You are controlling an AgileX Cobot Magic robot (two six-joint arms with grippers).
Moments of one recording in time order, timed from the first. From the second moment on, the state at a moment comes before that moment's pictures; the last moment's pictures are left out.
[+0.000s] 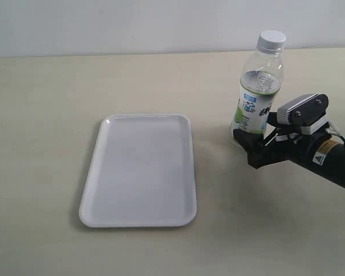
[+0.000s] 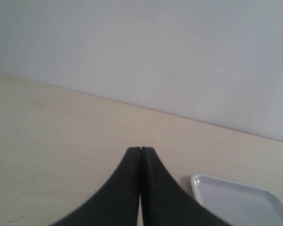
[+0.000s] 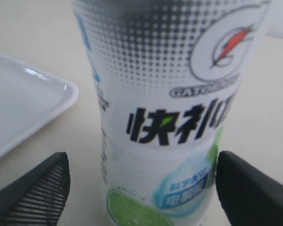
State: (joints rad) left arm -0.06 0.01 0.00 0.04 0.16 -0.30; right arm -0.08 2.12 -0.48 -0.52 -1.21 0.03
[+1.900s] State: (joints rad) left arm -0.06 0.01 0.00 0.04 0.16 -0.30; right arm -0.08 2.18 -0.59 -0.55 -1.21 0.03
